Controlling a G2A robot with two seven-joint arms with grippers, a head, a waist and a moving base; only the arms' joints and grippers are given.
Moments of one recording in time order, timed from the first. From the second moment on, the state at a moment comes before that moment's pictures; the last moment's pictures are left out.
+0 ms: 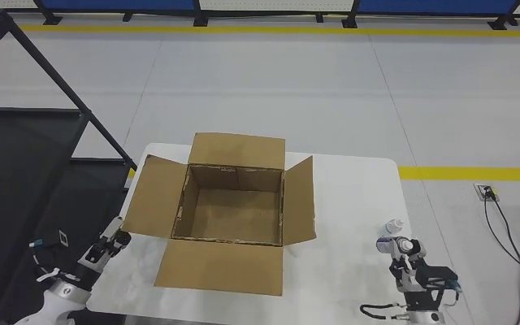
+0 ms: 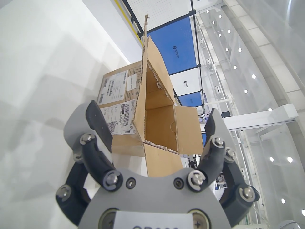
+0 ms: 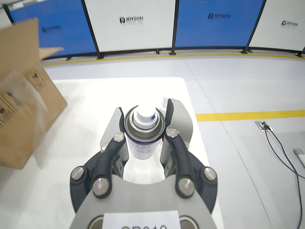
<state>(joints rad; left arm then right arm) 1.59 -1.07 -1.89 -1.70 -0.20 -0.32 -0.48 -1.71 -1.36 1.66 -1.80 -1.27 -0.07 -0.40</state>
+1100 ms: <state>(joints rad) 1.67 -1.08 -1.87 -1.74 -0.25 -0.40 -0.50 -1.03 -1.59 0.69 -1.58 -1.54 0.65 -0.06</state>
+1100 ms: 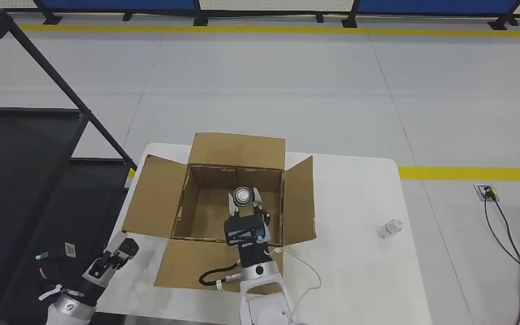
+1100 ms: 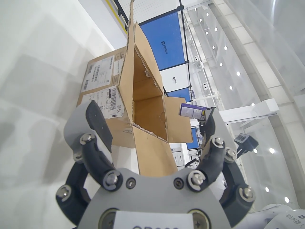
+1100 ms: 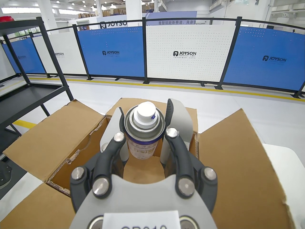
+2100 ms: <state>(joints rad) 1.65 -1.08 -1.90 -1.71 -0.26 -0.36 -0.48 -0.71 -1.72 0.62 -1.25 -1.40 0.52 0.20</state>
